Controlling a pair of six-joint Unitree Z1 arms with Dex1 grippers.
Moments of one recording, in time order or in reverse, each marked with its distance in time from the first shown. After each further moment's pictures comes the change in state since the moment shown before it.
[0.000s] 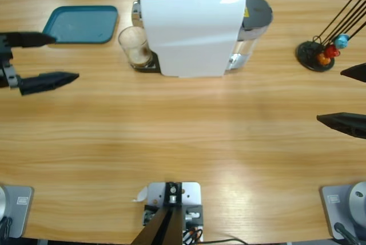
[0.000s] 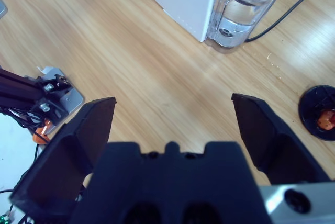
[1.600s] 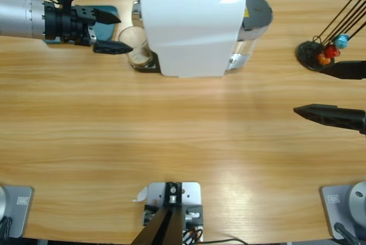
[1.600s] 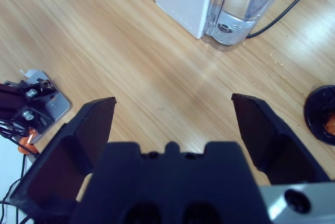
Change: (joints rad) arm 0 0.102 0.583 -0.269 -0.146 -0.286 0.207; arm 1 -0.012 0.097 0.048 -0.101 -0.010 0.000
